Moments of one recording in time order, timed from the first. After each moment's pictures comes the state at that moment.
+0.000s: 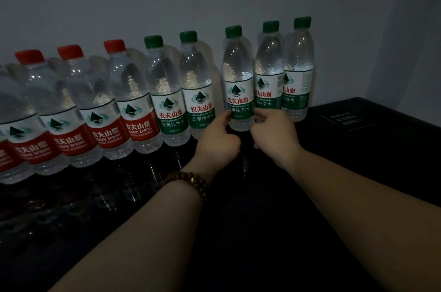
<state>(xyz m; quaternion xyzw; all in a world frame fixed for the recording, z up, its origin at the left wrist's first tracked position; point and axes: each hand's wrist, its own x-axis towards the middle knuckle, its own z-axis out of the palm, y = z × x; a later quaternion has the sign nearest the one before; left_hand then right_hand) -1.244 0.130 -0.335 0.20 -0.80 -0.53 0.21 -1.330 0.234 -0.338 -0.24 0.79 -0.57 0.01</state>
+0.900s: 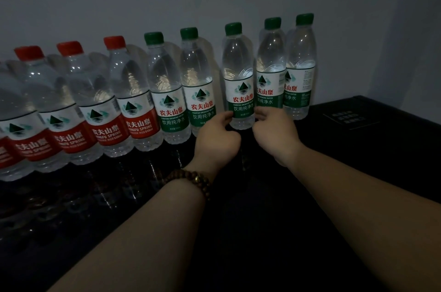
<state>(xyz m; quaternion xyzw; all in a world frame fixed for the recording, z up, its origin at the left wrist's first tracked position) -1.240 0.135 -0.332 0.23 -0.80 -0.49 0.24 -1.346 0.229 -0.345 -0.24 0.80 -0.55 0.04</state>
